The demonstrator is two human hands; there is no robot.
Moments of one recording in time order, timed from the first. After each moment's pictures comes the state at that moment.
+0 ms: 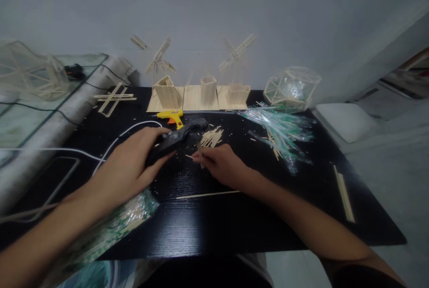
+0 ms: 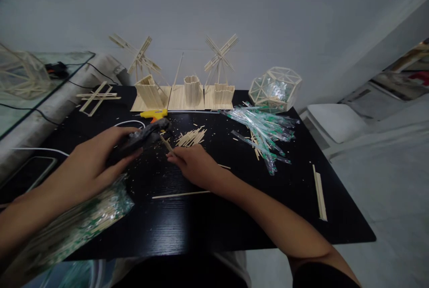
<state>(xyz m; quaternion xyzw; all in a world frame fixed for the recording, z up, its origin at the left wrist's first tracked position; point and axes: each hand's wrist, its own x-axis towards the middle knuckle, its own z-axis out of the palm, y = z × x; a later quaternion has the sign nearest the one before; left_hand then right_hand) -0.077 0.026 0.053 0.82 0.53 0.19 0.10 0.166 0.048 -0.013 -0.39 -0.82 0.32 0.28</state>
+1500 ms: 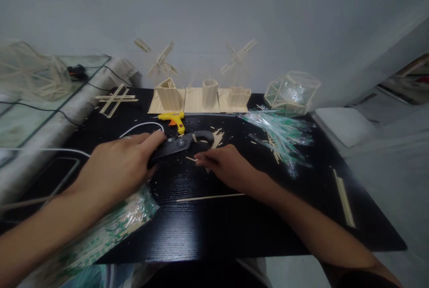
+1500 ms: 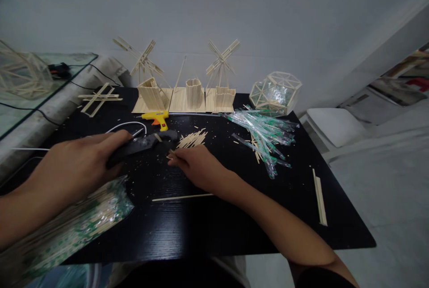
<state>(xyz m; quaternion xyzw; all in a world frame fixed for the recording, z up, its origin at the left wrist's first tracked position) -0.079 0.024 0.069 0.81 0.58 0.01 -0.05 0.172 0.046 0.010 -0.40 -0.82 0.33 0.24</state>
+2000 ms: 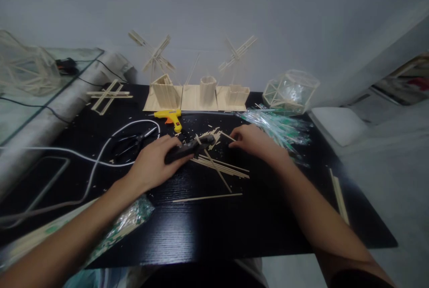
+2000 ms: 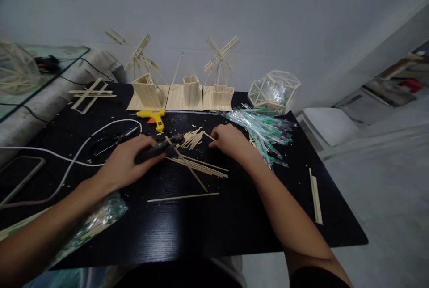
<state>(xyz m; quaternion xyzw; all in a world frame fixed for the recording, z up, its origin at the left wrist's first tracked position) -0.055 0.052 -0.006 0.81 0.53 0.19 0.18 0.239 0.111 0.010 -0.60 -0.77 0.19 -0.01</state>
